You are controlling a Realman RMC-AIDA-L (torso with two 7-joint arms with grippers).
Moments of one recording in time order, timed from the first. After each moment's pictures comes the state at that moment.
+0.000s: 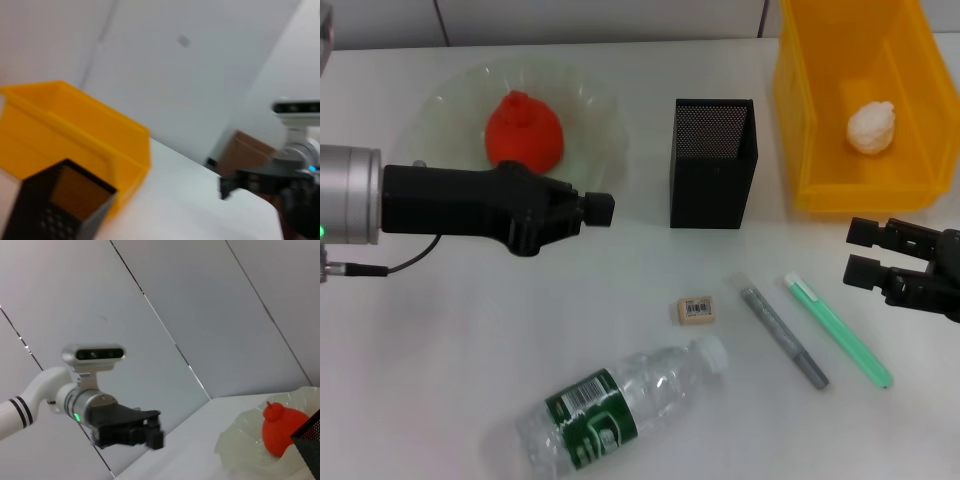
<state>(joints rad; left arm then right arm) -0.47 -2.05 1.02 0.99 1.82 1.70 -1.86 0.32 2.04 -0.58 -0.62 -1.87 -1.88 1.50</state>
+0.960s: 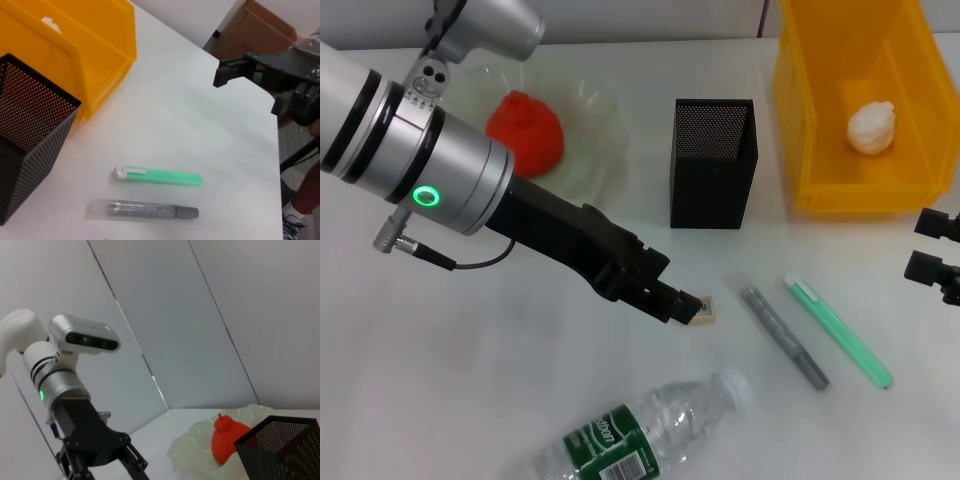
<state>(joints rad) -0.63 -2.07 1.30 1.20 2.06 1.70 -2.32 0.27 1.99 -0.50 -0.62 -1.88 -1.88 1.37</state>
